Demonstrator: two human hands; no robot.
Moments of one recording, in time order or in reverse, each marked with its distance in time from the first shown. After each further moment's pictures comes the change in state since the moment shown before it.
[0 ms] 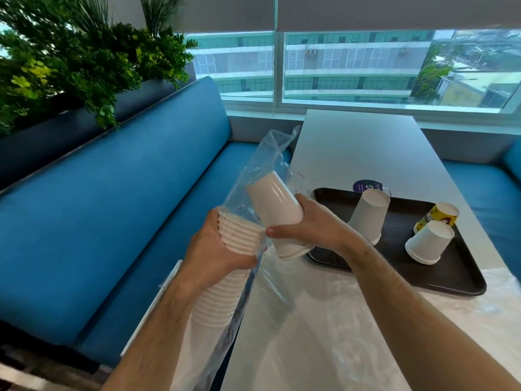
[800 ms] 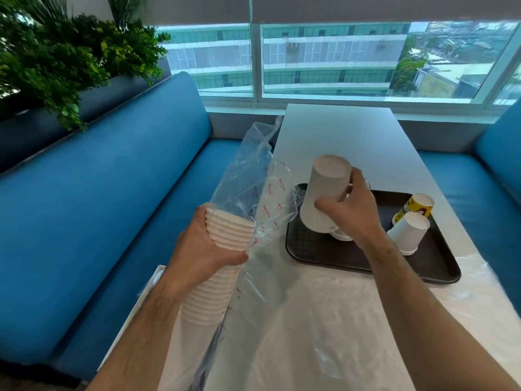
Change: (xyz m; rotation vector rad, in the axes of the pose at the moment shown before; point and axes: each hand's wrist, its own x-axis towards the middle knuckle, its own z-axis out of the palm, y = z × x) left_hand 0.018 0.006 0.021 0.025 -0.029 0.039; right_hand -0.014 0.057 -0.061 0.093 0.668 0.053
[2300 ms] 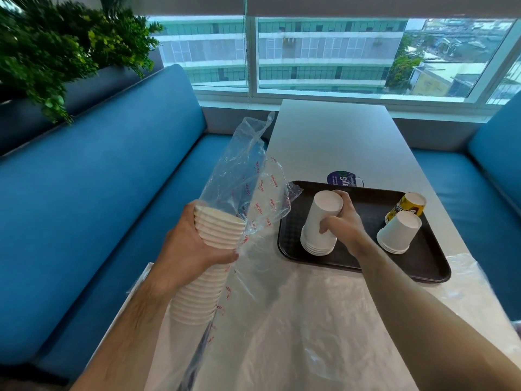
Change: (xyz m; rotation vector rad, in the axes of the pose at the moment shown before) left_hand 0.005 0.000 0.004 0.002 -0.015 0.010; right_hand 0.030 0.085 0.009 0.117 -0.184 0.335
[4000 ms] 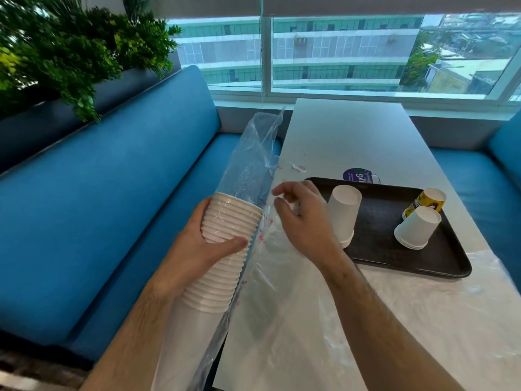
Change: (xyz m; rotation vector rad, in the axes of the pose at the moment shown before) left_hand -0.026 -0.016 -0.028 -0.213 -0.067 -0.049; right_hand -0.117 -0.088 0.092 -0.143 0.025 -0.593
